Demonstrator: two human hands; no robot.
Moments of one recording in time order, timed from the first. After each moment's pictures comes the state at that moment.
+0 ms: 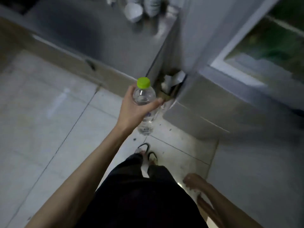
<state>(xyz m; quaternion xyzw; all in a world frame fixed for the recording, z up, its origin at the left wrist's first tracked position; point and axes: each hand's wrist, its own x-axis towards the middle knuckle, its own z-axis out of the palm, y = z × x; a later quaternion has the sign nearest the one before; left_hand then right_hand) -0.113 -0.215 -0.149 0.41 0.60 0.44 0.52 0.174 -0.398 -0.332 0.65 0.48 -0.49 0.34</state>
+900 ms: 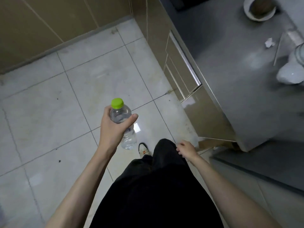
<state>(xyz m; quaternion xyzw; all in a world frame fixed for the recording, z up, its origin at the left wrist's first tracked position) -0.622 -0.276 -0.225 0.07 0.79 0.53 0.31 -0.370 -0.127 -0.349 0.58 0.57 -0.53 0.25</state>
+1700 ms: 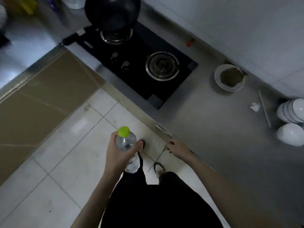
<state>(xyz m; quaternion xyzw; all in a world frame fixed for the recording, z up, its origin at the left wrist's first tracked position) -0.979 0.156 -0.220 0.23 0.76 0.44 0.43 -0.759 0.268 -0.320 0.62 0.54 -0.56 0.09</state>
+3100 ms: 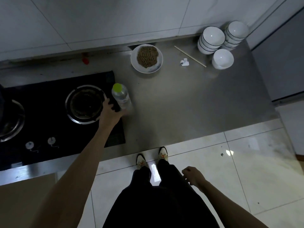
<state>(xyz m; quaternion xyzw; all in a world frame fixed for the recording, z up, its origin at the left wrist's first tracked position) -0.925 0.543 -0.314 0.59 0.63 0.06 0.50 -0.742 0.177 -0.341 0.81 0.10 -0.58 -0.01</state>
